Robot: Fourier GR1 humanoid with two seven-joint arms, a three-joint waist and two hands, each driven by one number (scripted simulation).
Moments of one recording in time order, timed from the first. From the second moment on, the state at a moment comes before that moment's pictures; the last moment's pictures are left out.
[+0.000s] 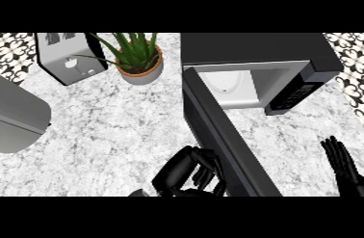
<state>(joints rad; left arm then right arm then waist) -0.19 0.00 -0.70 -1.41 -0.15 0.06 -0.11 0.14 -0.24 -0.28 -1.14 0.08 0.33 -0.88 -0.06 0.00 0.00</state>
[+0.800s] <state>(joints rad) -0.45 0.01 -0.92 -1.05 0.19 0.43 -0.33 0.27 -0.33 -0.21 -1.59 -0.20 0.48 -0.66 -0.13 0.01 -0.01</state>
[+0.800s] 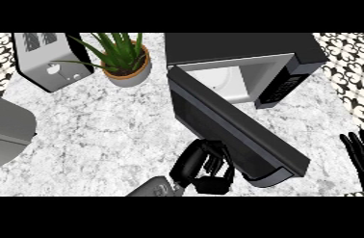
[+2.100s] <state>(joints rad) -0.75 0.00 -0.90 -0.96 0.64 0.81 -0.39 0.16 -0.57 -0.31 -1.84 -0.33 0.52 -0.52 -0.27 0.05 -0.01</state>
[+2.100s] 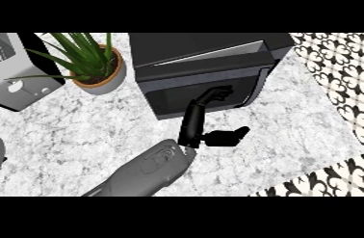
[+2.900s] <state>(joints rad) -0.80 0.00 -0.87 -0.96 0.81 0.88 -0.47 0.03 -0.69 -0.41 -1.83 -0.20 0.46 -0.54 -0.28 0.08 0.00</state>
